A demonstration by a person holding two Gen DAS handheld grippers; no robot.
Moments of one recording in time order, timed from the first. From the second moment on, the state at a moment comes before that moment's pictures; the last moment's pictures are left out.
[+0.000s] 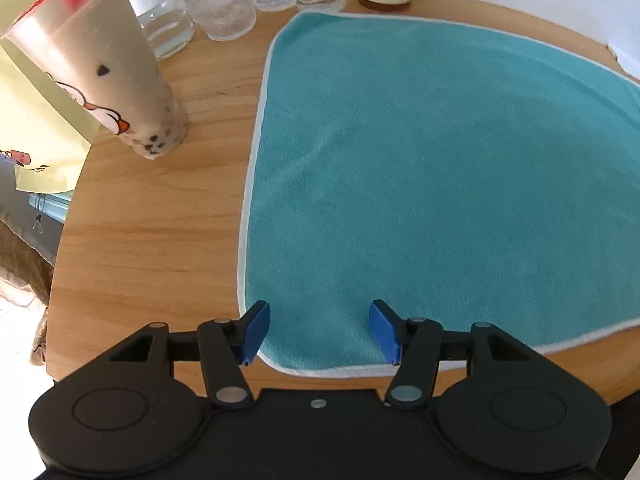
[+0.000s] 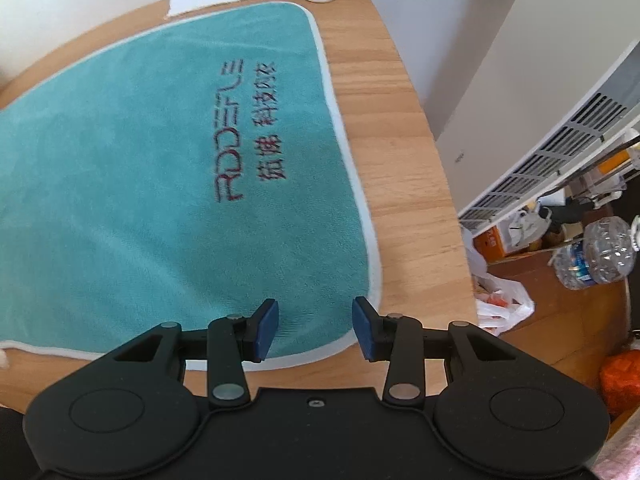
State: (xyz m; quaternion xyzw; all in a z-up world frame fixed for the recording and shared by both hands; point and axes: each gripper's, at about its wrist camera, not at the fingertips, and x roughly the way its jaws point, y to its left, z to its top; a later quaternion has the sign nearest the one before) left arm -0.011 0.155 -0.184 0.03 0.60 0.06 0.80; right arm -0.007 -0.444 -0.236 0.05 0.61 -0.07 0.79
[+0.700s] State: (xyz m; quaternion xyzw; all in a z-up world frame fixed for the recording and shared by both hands) left arm -0.032 0.155 -0.187 -0.01 0.61 0.07 0.79; right arm -0.008 -0.446 -0.242 0.06 0.63 -0.07 0.77
